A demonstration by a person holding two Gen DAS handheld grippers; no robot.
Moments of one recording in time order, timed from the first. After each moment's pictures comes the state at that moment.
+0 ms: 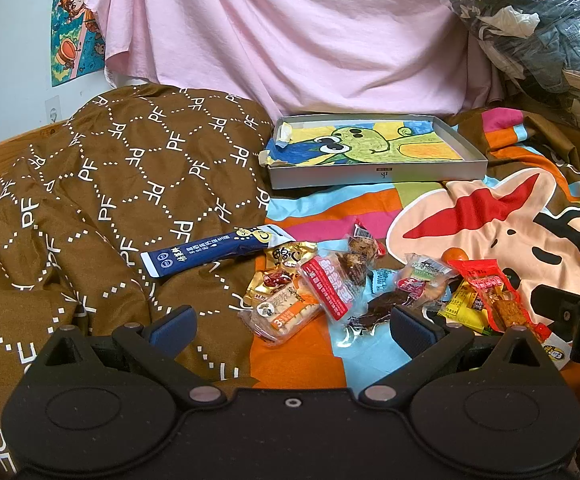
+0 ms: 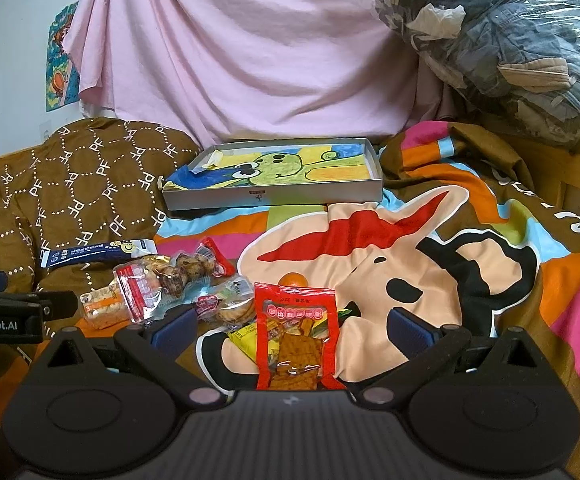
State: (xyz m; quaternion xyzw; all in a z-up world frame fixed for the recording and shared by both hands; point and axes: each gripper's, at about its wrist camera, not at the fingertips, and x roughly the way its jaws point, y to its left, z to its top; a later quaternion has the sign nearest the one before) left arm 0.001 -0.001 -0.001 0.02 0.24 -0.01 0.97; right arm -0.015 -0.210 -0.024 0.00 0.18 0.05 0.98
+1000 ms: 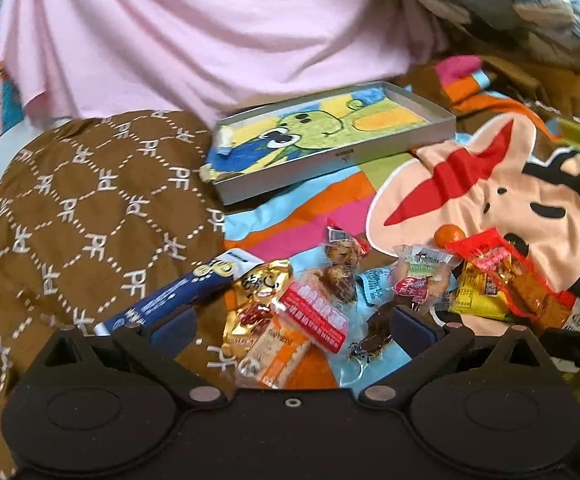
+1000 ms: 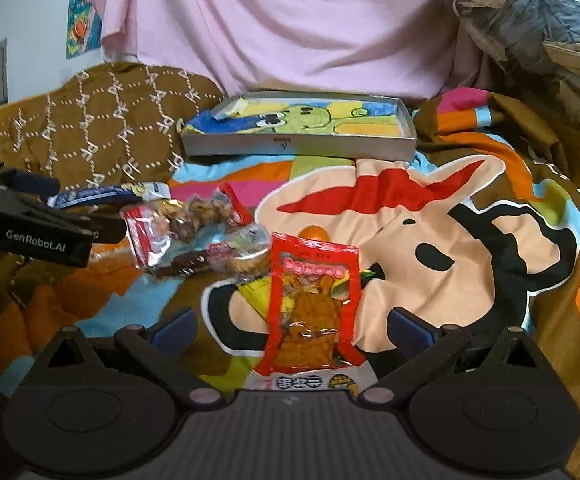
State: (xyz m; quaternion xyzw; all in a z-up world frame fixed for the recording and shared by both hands) left arm 0.065 -0.014 -0.008 0.14 0.25 -0.09 0.95; right arm 0.006 -0.205 -0.045 -0.04 0.24 0.08 0.97
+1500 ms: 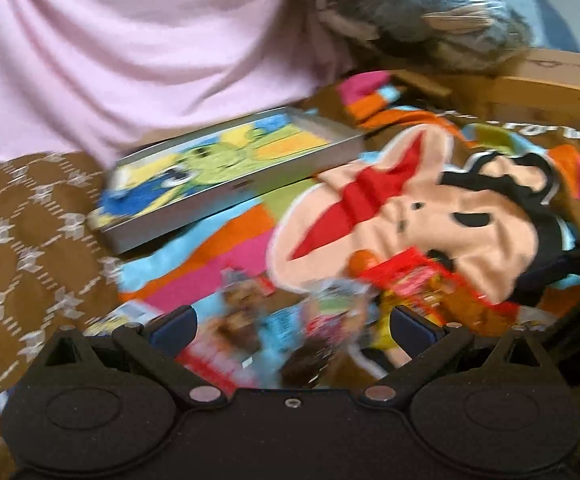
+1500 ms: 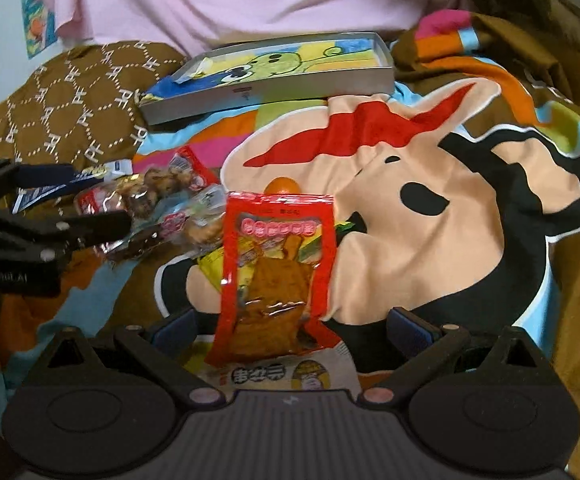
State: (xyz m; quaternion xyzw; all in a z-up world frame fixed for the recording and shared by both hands) left arm 0.087 -0.046 -0.024 0.14 0.20 -0.25 0.94; right arm 0.045 -0.238 -0.063 0.02 0.32 0.08 0.95
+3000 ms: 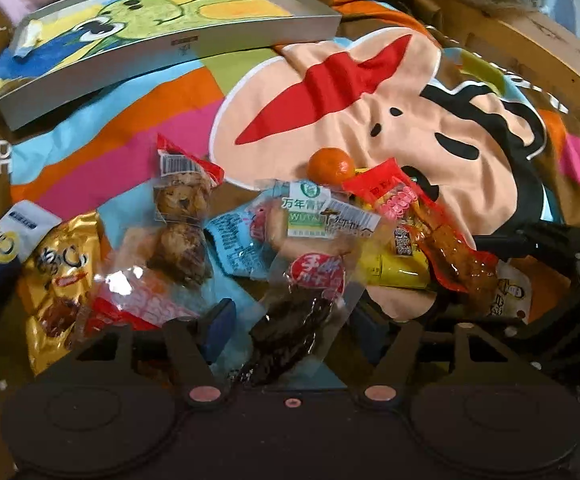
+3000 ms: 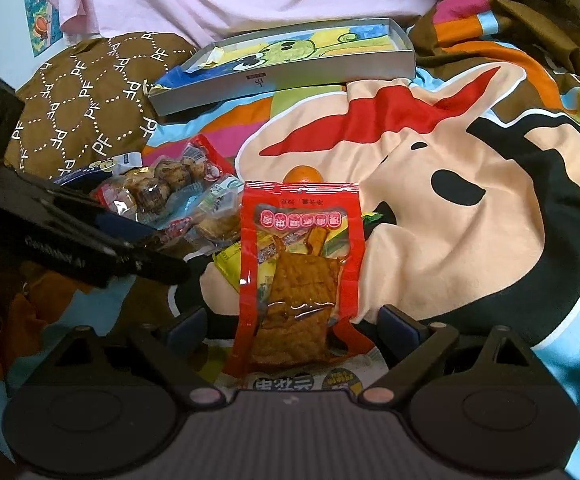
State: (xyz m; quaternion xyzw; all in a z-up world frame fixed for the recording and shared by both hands) left arm 0.165 -0.035 -0.057 0.08 0.42 -0.35 0.83; right arm 0.058 -0.225 -0.071 0.03 0.33 0.10 0.94
